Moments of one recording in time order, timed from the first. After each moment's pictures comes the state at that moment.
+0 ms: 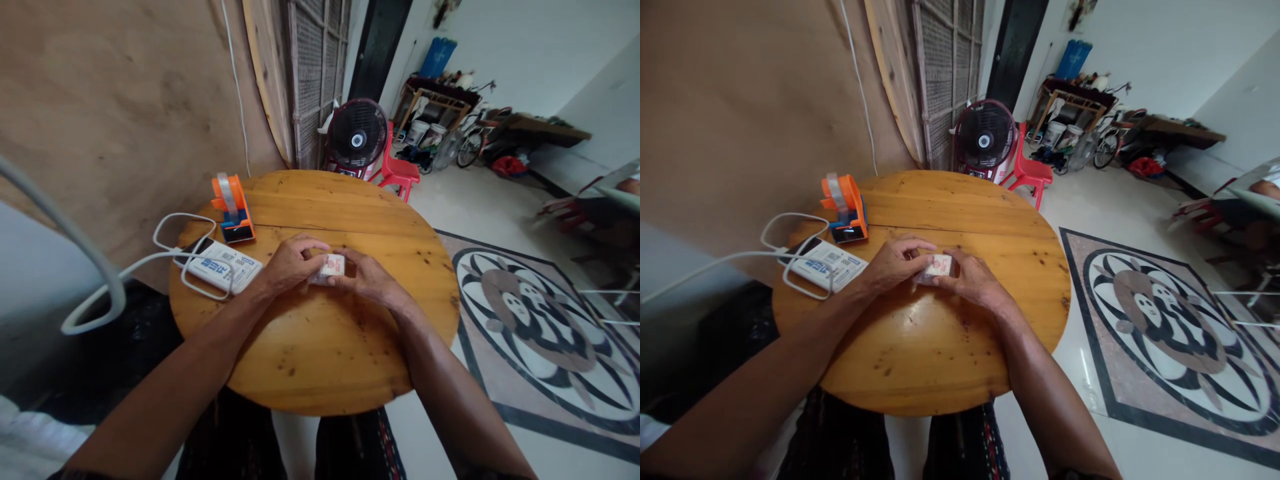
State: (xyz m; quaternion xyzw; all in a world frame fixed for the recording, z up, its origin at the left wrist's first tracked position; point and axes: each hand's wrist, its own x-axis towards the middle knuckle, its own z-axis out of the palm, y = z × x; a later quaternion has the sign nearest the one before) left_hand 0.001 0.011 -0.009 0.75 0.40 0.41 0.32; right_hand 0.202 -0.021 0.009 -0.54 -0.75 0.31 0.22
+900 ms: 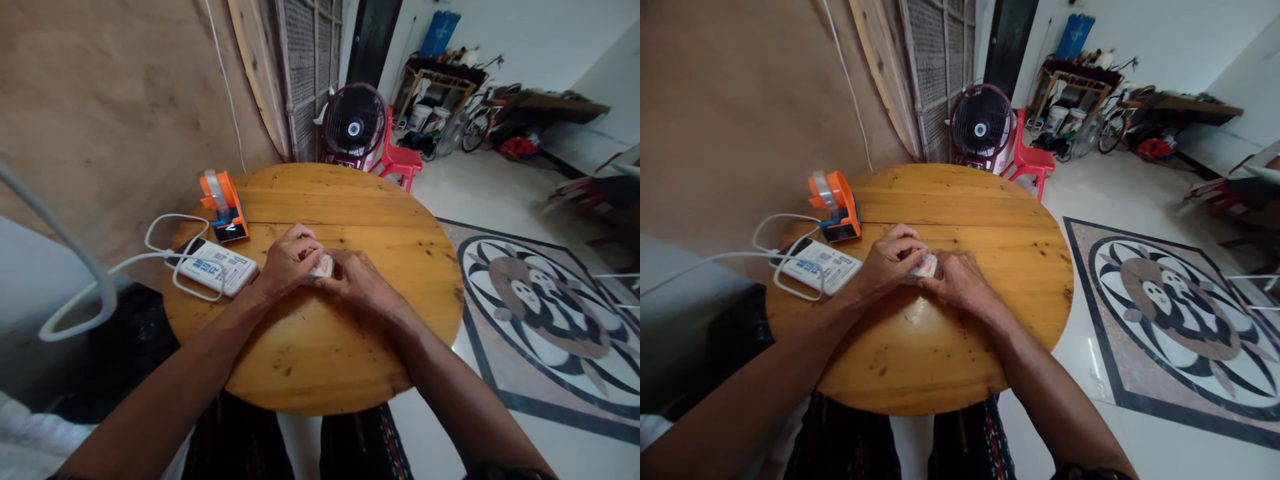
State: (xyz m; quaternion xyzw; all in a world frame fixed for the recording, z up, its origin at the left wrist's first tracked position) left_hand 0.008 0.006 -0.011 0.79 0.38 0.45 0.18; right_hand 0.179 -0.039 0.027 -0.53 -0.79 0.25 0.19
